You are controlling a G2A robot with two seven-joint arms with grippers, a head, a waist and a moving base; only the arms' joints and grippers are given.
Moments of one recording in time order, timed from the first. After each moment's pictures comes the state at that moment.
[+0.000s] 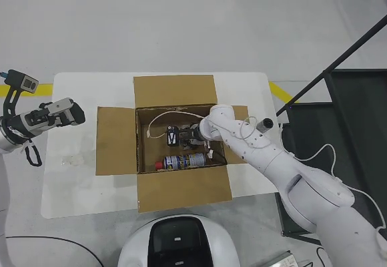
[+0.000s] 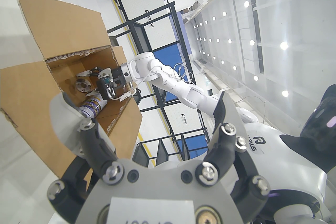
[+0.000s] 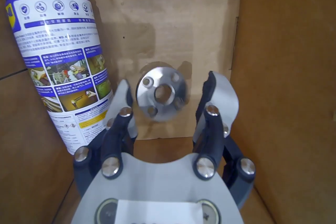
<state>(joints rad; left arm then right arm) 1.04 -1.05 -1.71 -1.47 -0.39 -0.17 -1.39 -0.54 -1.36 0.51 -0.88 -1.33 -0.81 0.49</state>
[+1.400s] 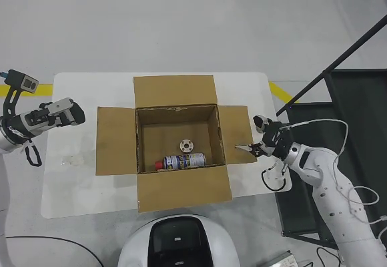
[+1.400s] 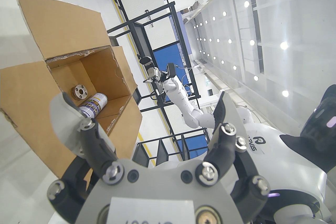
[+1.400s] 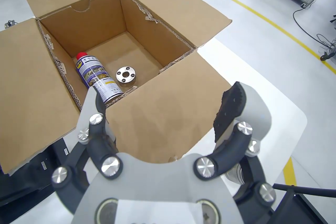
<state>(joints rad) 1.04 -1.05 -1.71 -1.47 -0.39 -0.17 -1.39 -1.45 -1.01 1.54 -1.56 -1.29 -0.84 -0.10</state>
